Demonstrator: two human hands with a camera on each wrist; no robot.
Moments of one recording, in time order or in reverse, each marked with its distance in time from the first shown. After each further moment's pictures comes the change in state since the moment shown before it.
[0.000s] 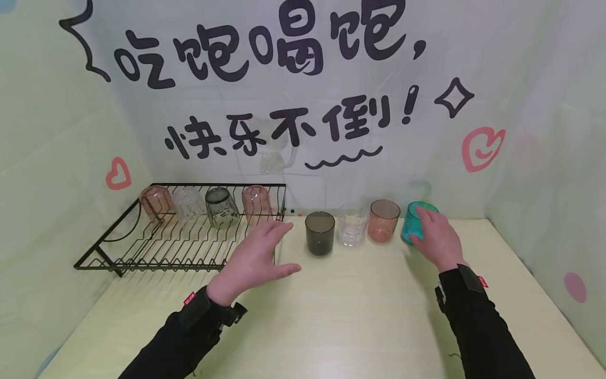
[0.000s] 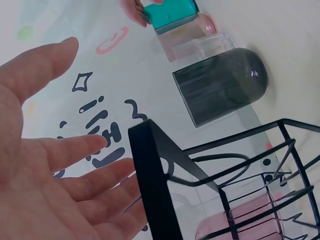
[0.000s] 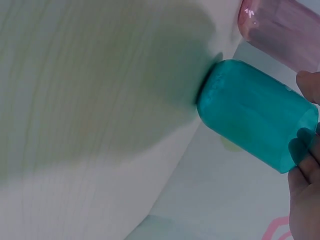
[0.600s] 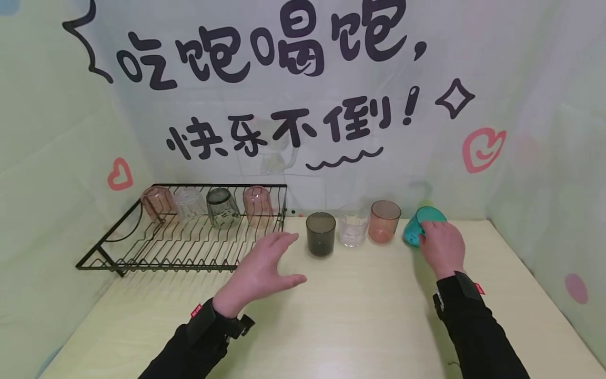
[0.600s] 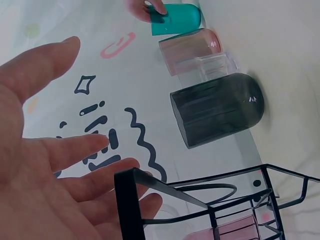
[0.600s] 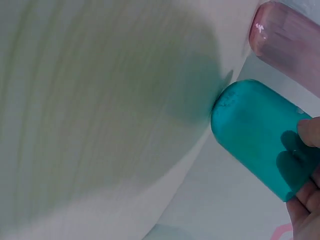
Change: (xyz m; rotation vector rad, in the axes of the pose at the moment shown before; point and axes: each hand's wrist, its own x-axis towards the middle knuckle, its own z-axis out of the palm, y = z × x) left_hand -0.012 0.010 0.014 -0.091 -0.043 -0.053; right_hand -0.013 -0.006 0.006 -0.155 0.167 0.021
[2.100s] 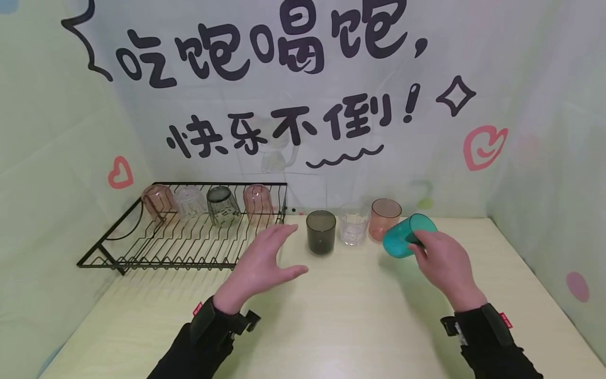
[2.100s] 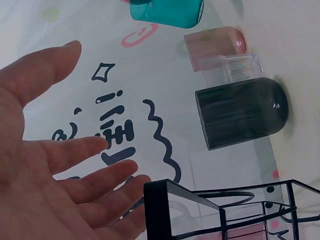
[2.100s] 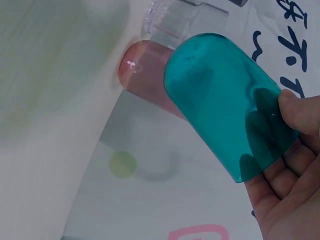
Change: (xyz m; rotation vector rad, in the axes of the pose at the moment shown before) left_hand 0.004 0.003 -0.003 -0.052 0.103 0.021; right_hand -0.019 -0.053 -0.064 0.165 -0.061 -0.091
